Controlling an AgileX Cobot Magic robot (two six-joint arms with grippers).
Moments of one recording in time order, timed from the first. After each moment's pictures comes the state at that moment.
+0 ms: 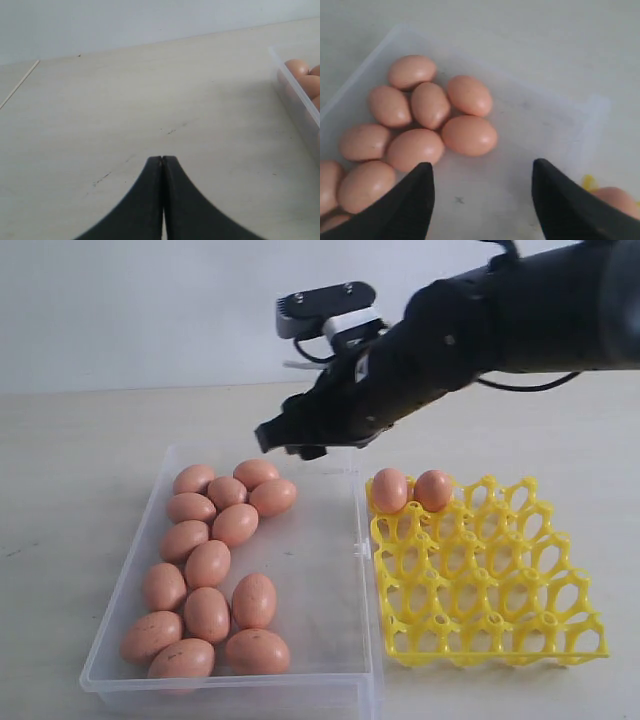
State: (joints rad) left arm 0.04 0.01 0.00 0.10 0.39 0.03; right arm 0.64 1.81 -1.26 0.03 0.39 0.09
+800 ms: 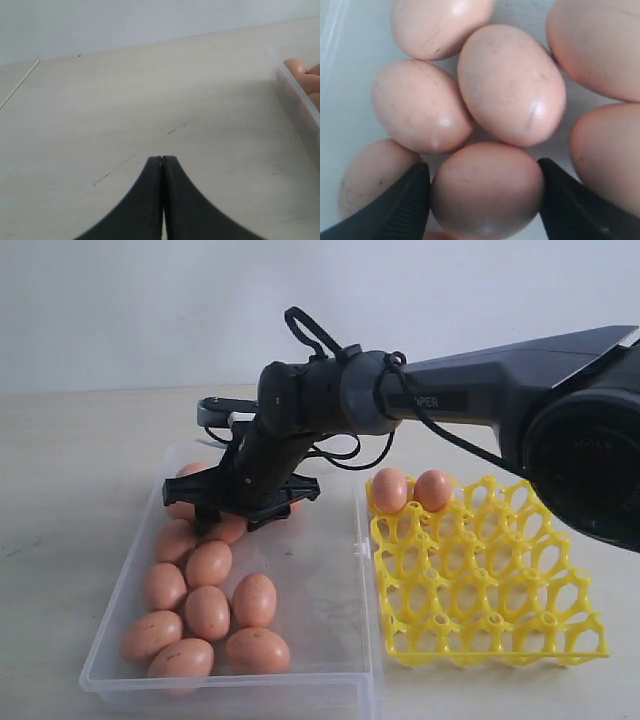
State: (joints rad) left arm 0.04 0.01 0.00 0.10 0.39 0.03; right arm 0.70 2.36 -1.78 0.32 0.66 0.18
